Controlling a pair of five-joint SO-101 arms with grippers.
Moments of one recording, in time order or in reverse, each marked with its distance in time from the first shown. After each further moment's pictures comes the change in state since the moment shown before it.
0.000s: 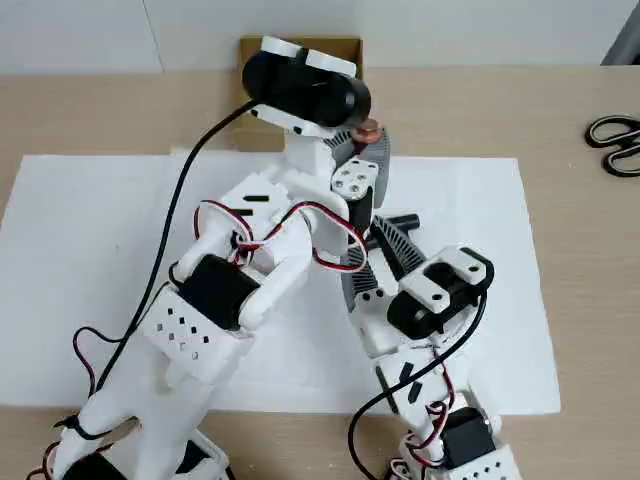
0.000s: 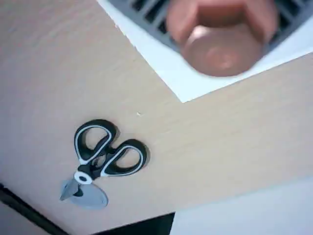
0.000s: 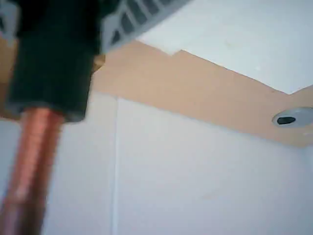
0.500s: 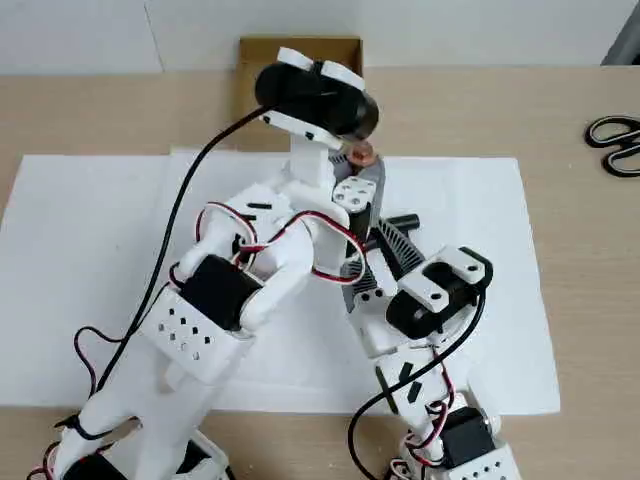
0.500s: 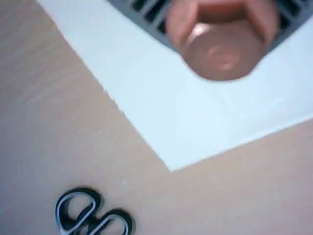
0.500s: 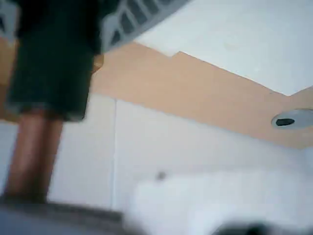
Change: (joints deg) left arm 0.2 0.0 0.0 9.2 0.0; right arm -0.1 0.0 0.0 0.0 0.0
